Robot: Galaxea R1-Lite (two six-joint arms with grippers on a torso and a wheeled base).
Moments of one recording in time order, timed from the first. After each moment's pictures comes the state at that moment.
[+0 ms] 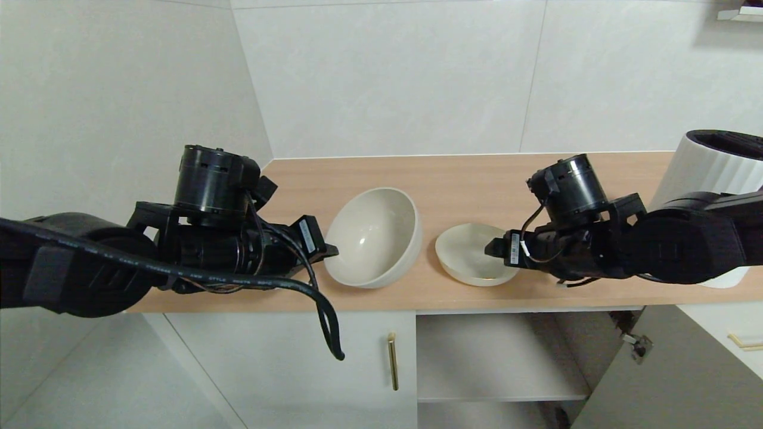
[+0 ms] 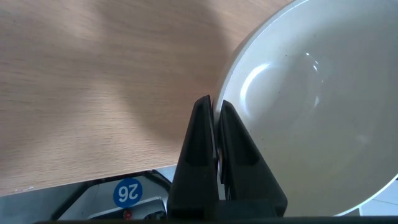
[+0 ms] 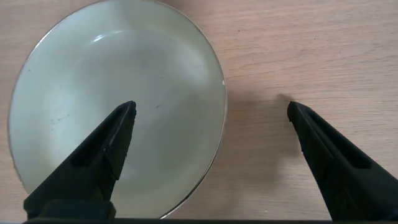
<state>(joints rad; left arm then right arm) -0.40 1.72 -1.05 -0.11 -0.16 -0.73 0.55 1.86 -1.25 0.04 -0.34 0.47</state>
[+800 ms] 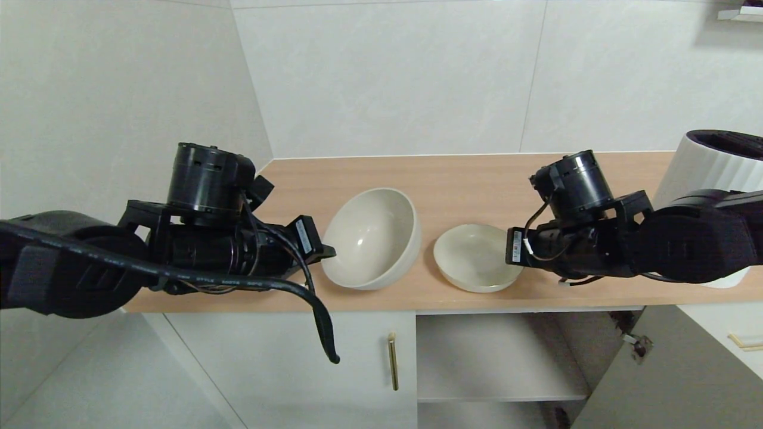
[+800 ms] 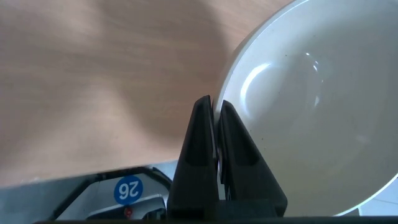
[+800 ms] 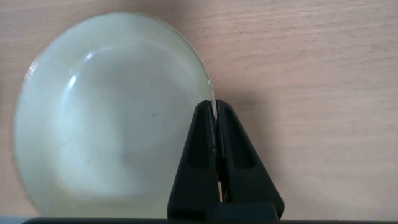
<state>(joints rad) -0.40 1.70 -1.05 -0.08 -0.16 -0.73 0.55 1.84 -1.24 0.05 -0.33 0.47</state>
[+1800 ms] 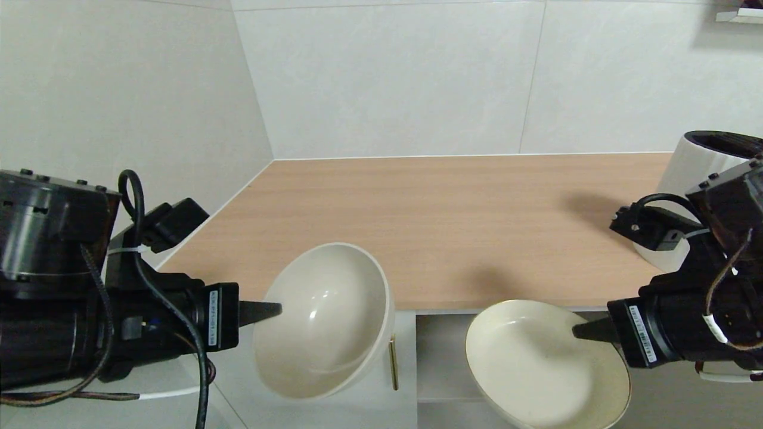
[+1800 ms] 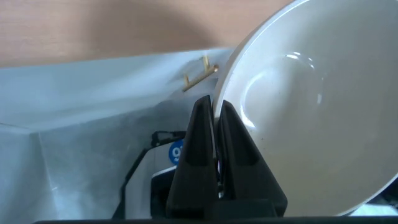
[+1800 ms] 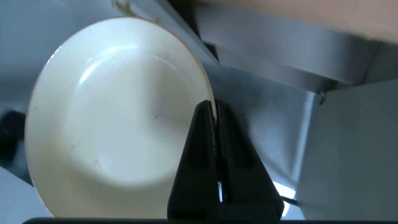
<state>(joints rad) -0.44 1.33 -0.83 0.12 -0.15 -0.44 0.63 1.40 -1.01 0.41 -0.01 0.35</state>
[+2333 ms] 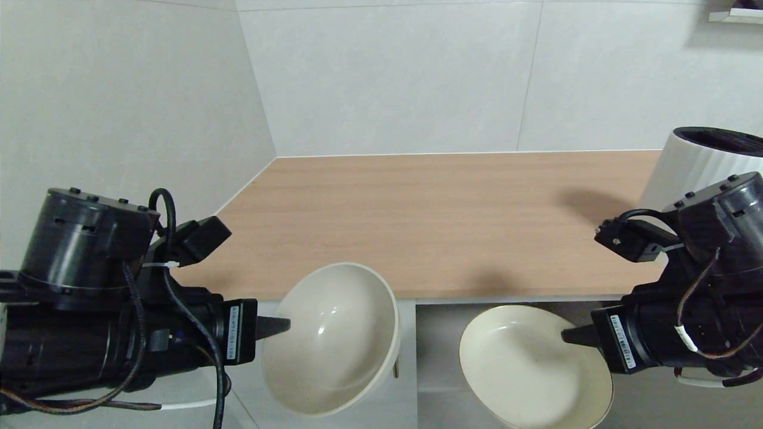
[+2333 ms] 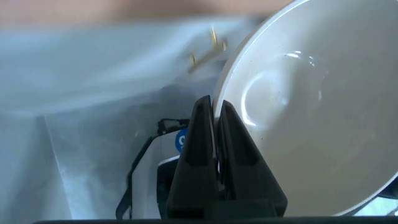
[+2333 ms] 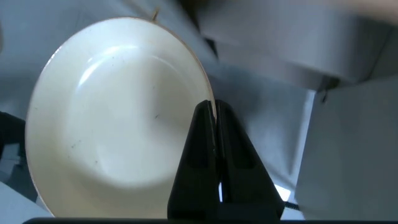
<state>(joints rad) -0.47 1.38 -0.80 0.12 -0.12 -0.44 0.63 1.43 -0.94 0.30 -0.01 0.34</state>
